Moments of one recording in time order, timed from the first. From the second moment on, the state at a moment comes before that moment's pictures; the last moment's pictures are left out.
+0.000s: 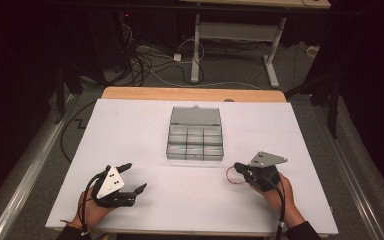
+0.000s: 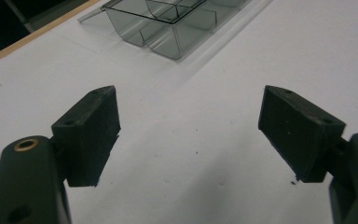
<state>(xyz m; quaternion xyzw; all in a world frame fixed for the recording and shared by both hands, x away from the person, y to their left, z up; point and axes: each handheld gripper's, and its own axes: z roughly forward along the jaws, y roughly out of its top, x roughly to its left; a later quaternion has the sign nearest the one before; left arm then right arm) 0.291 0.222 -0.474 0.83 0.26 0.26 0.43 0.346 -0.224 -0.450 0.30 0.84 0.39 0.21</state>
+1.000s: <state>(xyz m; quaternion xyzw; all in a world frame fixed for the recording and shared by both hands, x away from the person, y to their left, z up) 0.291 0.221 -0.476 0.83 0.26 0.26 0.43 0.335 -0.232 -0.428 0.29 0.80 0.45 0.26</state>
